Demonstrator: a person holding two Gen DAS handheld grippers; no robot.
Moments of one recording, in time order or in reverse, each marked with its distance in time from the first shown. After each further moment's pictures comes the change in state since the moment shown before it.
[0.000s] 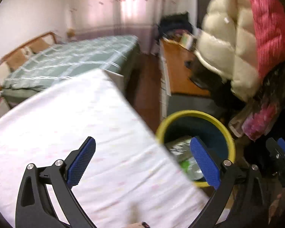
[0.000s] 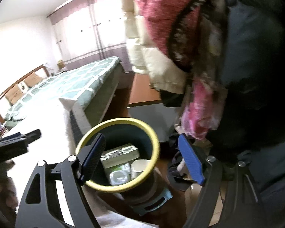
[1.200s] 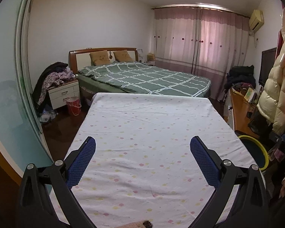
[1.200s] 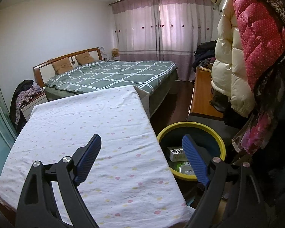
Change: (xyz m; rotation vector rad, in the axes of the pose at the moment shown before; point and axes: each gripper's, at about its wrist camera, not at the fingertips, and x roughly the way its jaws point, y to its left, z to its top) left arm -0.249 0.190 -0.180 -0.337 -0.255 0.415; right arm -0.067 0.141 -0.031 -0.293 -0.026 0.286
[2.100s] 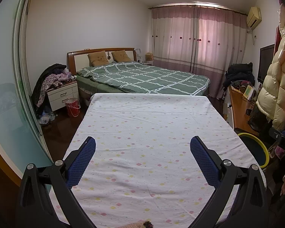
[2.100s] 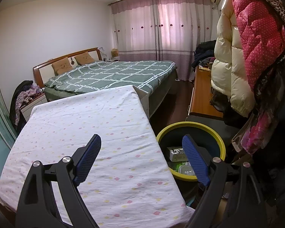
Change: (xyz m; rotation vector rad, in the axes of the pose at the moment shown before) left arm 0.004 -0.012 0.002 0.014 0.004 -0.010; right arm 0.001 0.000 0.001 0.001 0.002 -0.002
